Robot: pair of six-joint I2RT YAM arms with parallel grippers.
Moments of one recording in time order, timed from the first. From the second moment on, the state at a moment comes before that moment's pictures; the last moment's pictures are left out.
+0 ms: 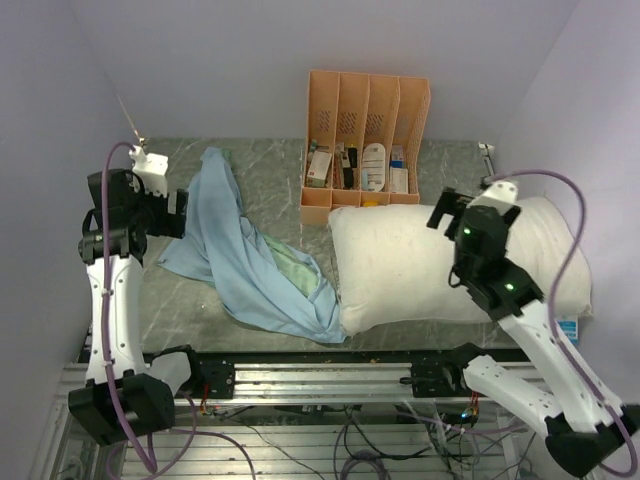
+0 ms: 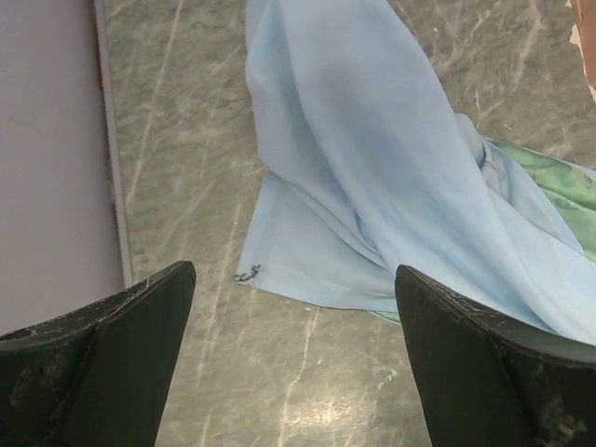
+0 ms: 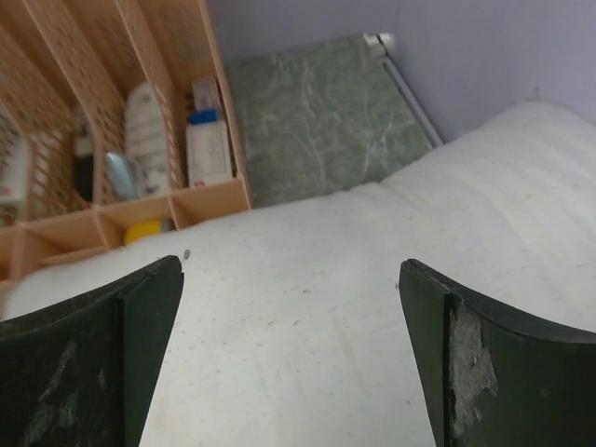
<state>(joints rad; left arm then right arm) 0.25 1.07 1.14 -0.69 0.25 0.35 0.49 0.78 0.95 -0.41 0.77 0.23</state>
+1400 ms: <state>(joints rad) 0.25 0.72 0.19 0.09 0.34 0.07 0.51 0.83 0.20 0.39 1.09 0.33</state>
